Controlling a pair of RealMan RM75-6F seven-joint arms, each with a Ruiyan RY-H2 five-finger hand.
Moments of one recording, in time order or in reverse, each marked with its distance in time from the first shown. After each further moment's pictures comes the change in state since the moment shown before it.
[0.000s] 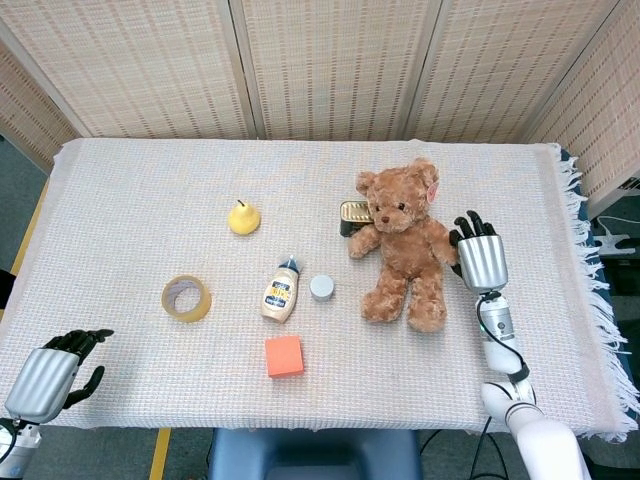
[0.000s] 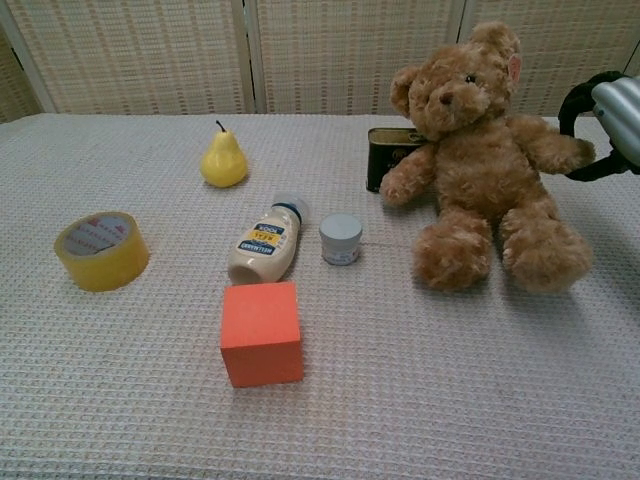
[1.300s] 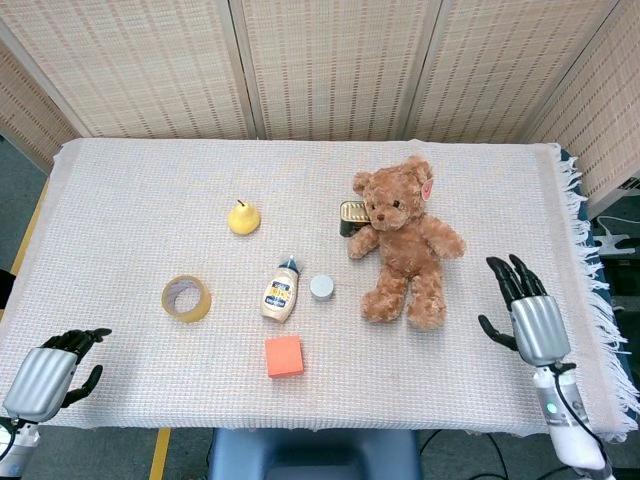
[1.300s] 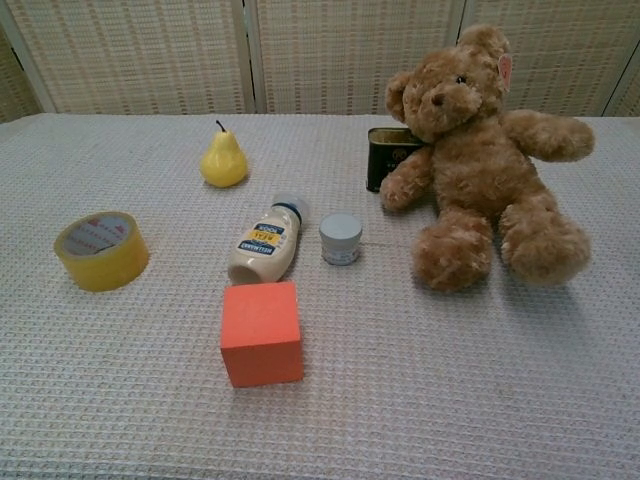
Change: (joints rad) left arm -0.002 0.001 -0.004 -0.004 -0.016 -0.011 0.002; right arm -0.379 0.716 -0.210 -1.312 -0.070 0.201 -0.193
